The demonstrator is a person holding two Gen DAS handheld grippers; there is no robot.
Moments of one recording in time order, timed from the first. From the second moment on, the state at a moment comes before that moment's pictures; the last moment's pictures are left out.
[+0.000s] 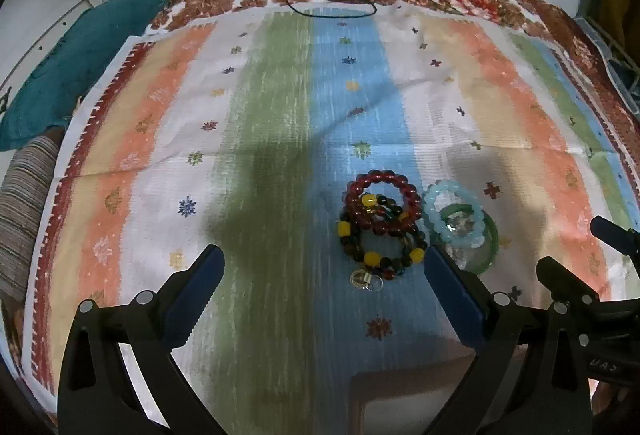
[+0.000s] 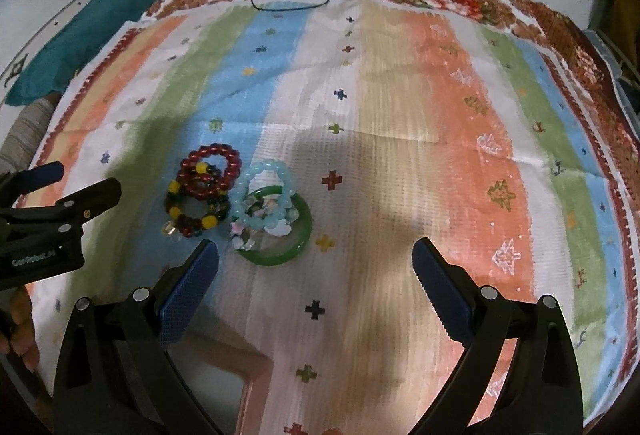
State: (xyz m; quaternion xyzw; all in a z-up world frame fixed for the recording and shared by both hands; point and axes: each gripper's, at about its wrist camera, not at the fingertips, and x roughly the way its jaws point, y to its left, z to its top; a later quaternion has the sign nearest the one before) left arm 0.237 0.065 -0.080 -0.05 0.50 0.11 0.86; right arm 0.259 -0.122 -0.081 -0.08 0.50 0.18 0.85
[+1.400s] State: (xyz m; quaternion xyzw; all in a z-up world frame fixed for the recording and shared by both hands) left arm 0.319 0.097 -0.158 -0.07 0.56 0.08 0.82; right arm 0.341 -0.080 -0.143 -0.07 0.56 0.15 0.81
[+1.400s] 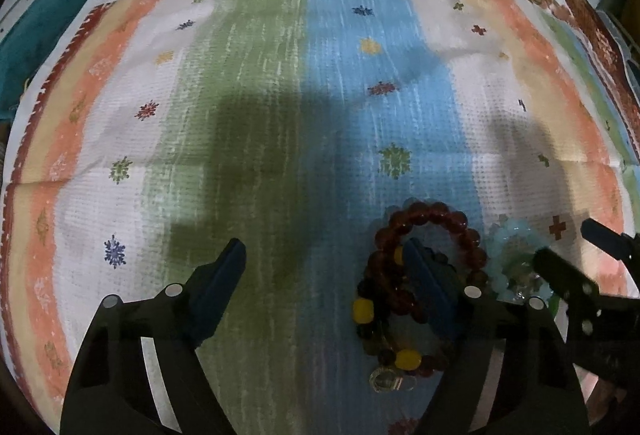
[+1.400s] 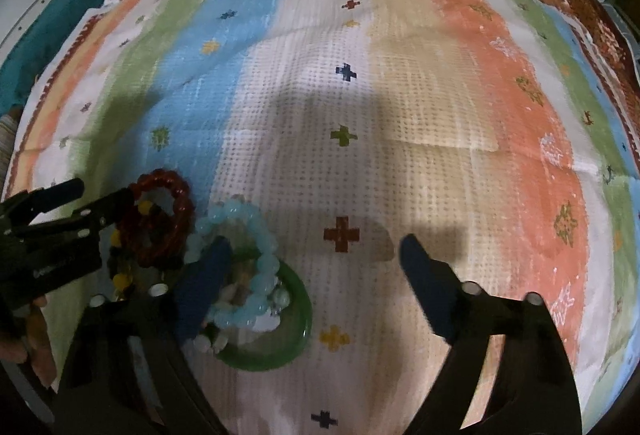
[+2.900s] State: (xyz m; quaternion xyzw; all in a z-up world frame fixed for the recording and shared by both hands) left arm 0.273 0.060 -0.071 -0.04 0.50 0.04 0.86; right arm 0.292 -0.088 -0.083 -0.08 0.51 0.19 0.84
